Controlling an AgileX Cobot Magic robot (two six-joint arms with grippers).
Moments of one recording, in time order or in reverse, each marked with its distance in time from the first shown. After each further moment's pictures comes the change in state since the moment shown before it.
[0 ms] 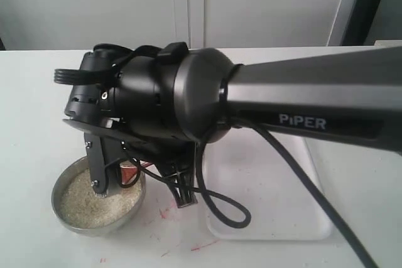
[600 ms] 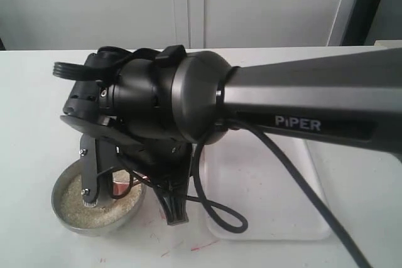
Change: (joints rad) left arm 0.000 0.000 0.000 0.000 0.000 0.000; right arm 0.000 0.007 0.000 0.122 -0.006 0.009
